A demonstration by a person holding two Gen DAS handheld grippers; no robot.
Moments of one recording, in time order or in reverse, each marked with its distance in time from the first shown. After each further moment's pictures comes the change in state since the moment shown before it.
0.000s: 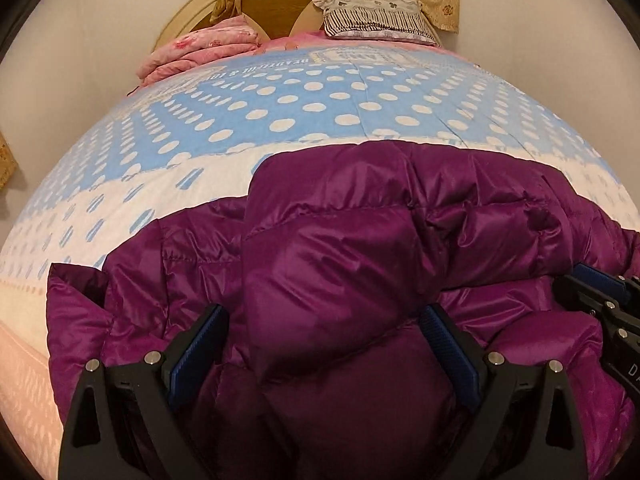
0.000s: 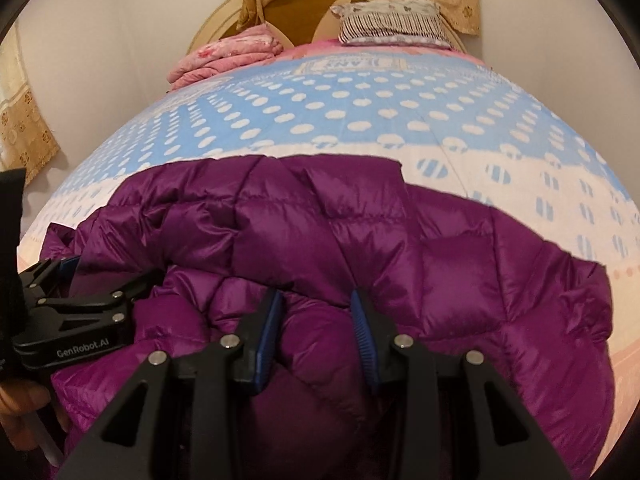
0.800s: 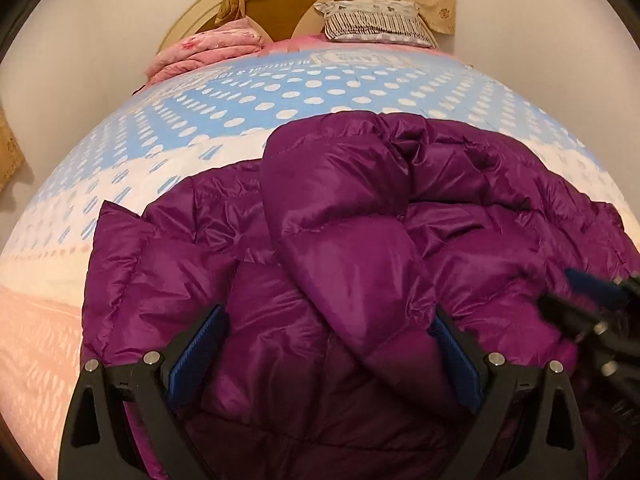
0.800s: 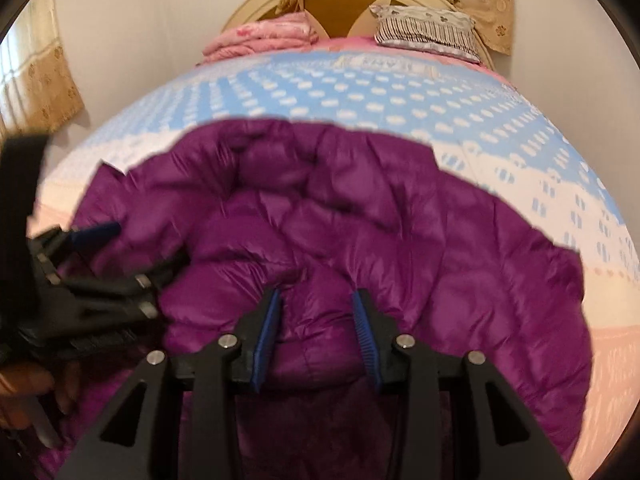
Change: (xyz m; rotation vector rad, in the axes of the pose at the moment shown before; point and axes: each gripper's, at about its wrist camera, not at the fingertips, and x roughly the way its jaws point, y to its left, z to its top) left arm -0.041 -0.001 -0.036 -0.010 -0.009 -0.010; right arm -0.037 0.035 -0.044 -0.136 0.019 0.012
